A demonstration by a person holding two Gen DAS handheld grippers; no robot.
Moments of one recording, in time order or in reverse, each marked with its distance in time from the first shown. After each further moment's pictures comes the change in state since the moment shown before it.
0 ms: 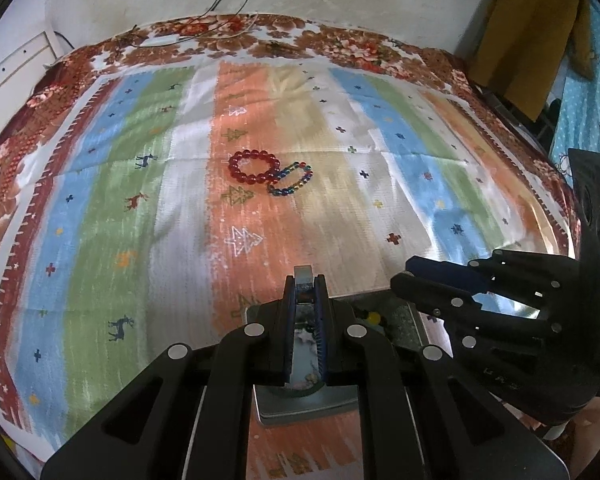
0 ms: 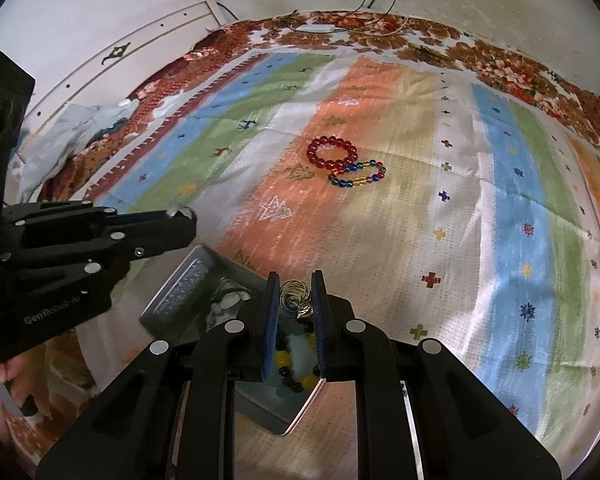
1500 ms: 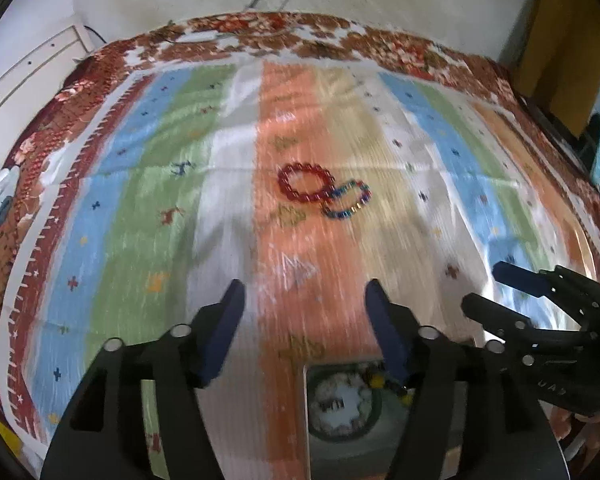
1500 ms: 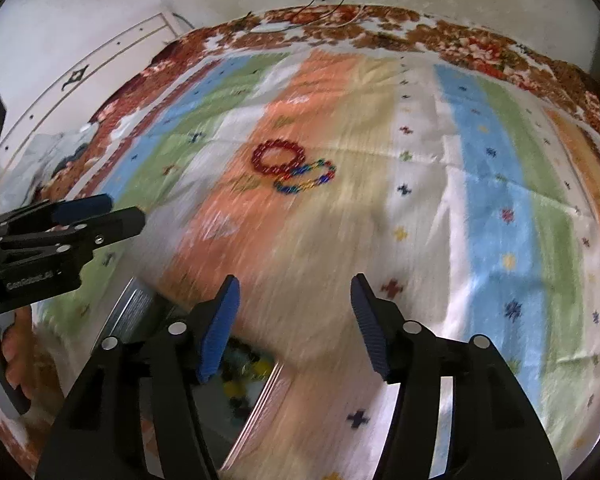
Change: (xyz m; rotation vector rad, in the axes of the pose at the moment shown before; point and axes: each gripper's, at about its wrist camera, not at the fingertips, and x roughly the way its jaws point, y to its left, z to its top) left arm 0.030 0.032 0.033 -0.070 -0.014 0.147; right arm 0.023 -0.048 0.017 0.119 -0.007 -0.075
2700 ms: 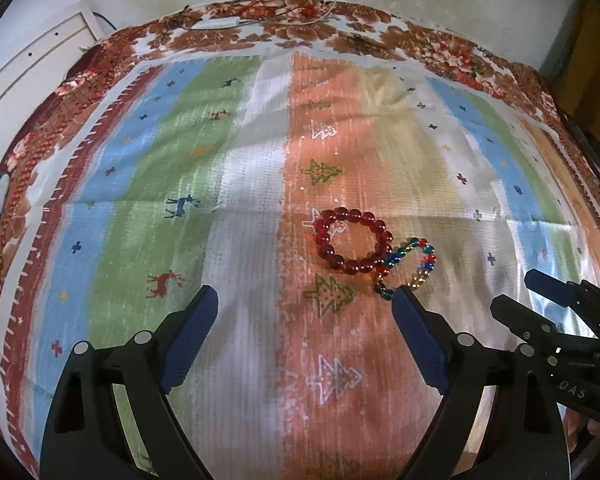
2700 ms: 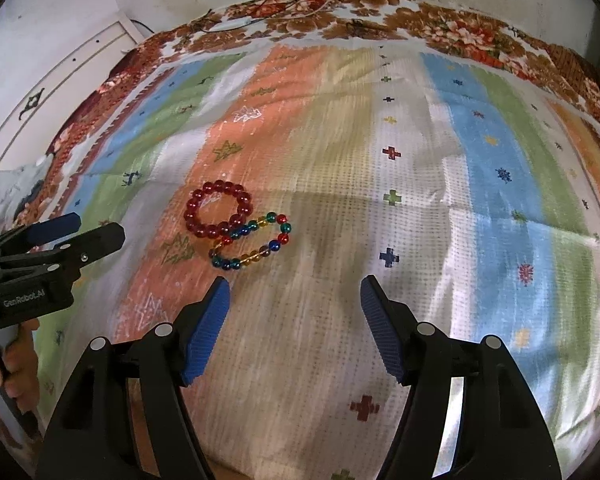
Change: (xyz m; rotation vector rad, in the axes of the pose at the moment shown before) left arm 0.091 0.022 0.070 -0.046 0.046 0.071; right arm 0.080 -0.037 0.070 0.071 0.037 -0.044
